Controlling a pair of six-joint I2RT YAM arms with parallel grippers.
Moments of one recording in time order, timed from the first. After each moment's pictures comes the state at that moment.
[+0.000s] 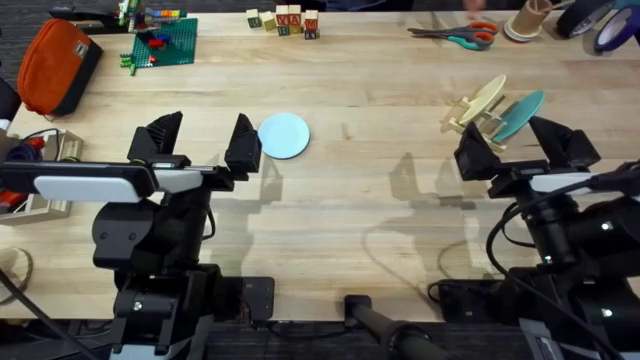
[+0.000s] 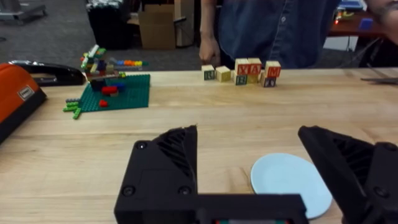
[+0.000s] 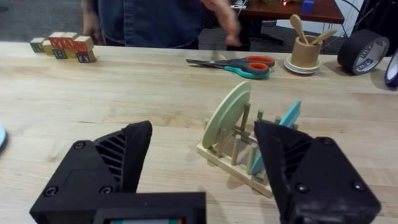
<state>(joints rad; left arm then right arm) -0.01 0.00 0.01 -0.02 0.01 -0.01 -0.01 0.00 0.01 -0.09 -0.05 -0.01</state>
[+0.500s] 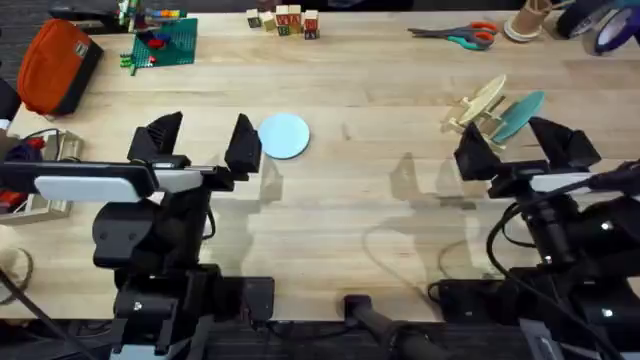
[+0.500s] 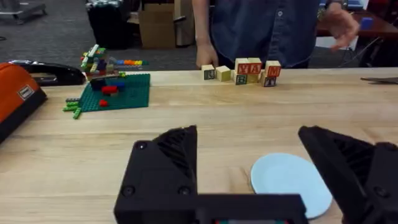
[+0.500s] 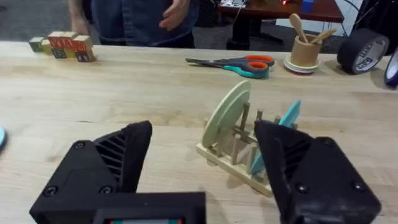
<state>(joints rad) -0.01 0.00 0.01 -0.03 0.01 -0.01 -0.01 0.00 0.01 -0.10 -0.04 -0.01</state>
